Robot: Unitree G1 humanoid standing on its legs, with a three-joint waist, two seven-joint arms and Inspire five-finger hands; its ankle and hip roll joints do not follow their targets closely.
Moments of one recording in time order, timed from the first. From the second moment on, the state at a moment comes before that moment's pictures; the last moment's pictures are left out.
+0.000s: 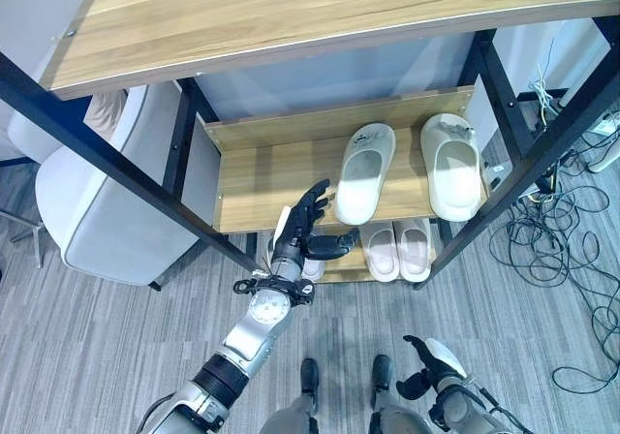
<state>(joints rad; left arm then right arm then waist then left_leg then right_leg) -0.36 0.20 -0.52 0.27 -0.36 -0.14 0.32 -0.09 -0.38 0.44 0.94 -0.30 -0.06 -0.26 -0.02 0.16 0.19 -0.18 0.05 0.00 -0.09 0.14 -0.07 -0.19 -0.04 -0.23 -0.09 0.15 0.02</state>
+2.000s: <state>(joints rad) -0.51 0.15 -0.58 0.39 -0.37 -0.15 0.36 -0.12 -0.37 0.45 1.05 -0.26 -0.04 -0.29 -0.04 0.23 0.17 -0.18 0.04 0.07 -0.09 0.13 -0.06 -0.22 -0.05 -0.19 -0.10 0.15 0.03</state>
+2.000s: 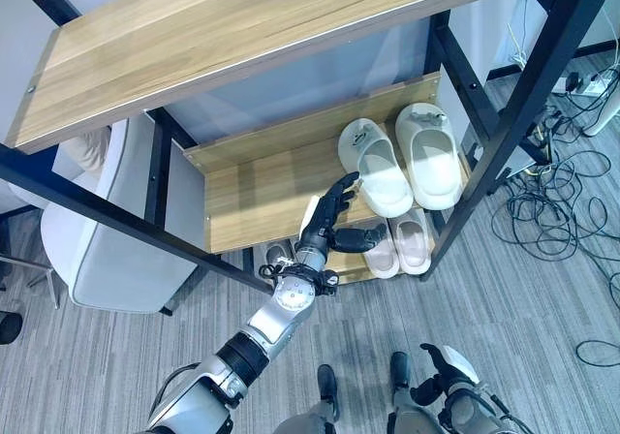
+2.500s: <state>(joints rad) -0.56 0.17 -0.54 0.50 -0.35 -0.15 0.38 -0.12 -0.37 0.45 1.05 -0.26 -0.03 -0.29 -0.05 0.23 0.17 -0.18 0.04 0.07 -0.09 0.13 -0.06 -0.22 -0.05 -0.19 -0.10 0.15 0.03</state>
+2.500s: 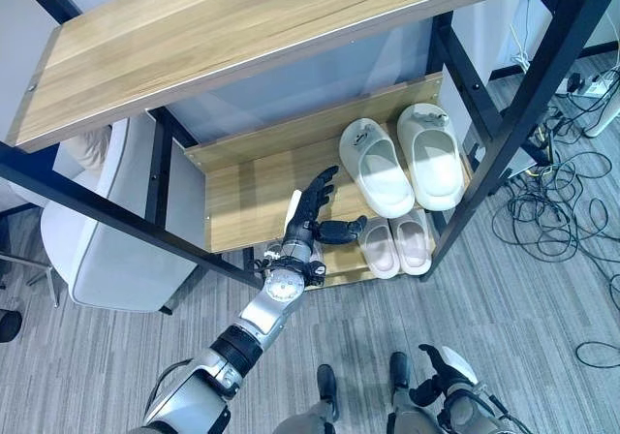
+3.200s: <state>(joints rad) -0.72 0.18 -0.54 0.61 -0.47 -0.14 0.36 -0.14 -0.37 0.47 1.05 -0.26 -0.02 -0.29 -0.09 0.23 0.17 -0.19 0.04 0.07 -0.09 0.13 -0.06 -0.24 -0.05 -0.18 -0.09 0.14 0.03</state>
